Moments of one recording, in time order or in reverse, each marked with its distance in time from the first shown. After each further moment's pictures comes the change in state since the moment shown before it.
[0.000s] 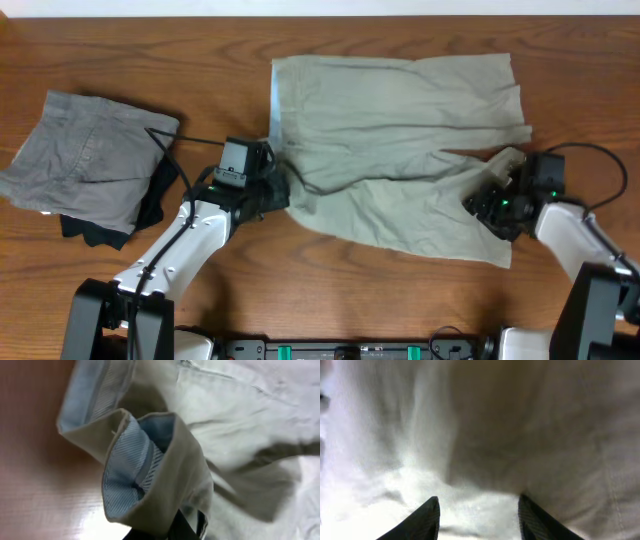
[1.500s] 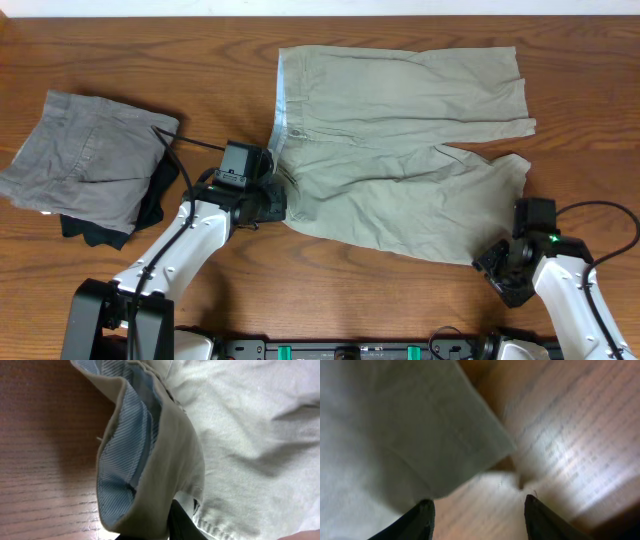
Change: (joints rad) left arm 0.000 0.000 0.000 -0.149 -0.001 0.127; right arm 0.040 -0.372 -0.220 -0.345 0.275 0.306
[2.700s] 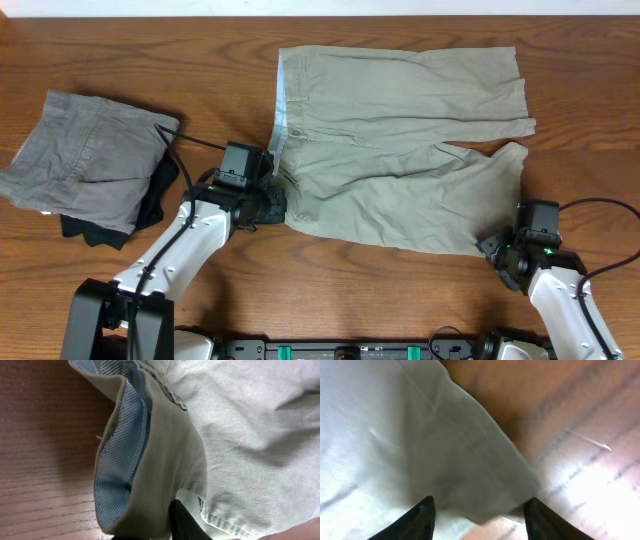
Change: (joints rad) left arm 0.000 0.000 0.000 -0.012 0.000 0.043; right arm -0.005 -0.030 -0.084 0.325 0.027 0.027
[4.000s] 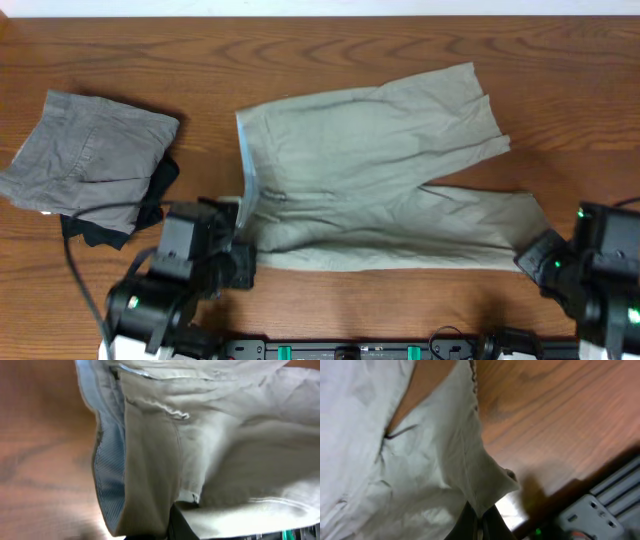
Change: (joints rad) left arm -0.002 -0.765 -0.003 -0.614 0.005 0.002; right arm 0.000 -0.373 0.628 -0.869 0.006 -0.196
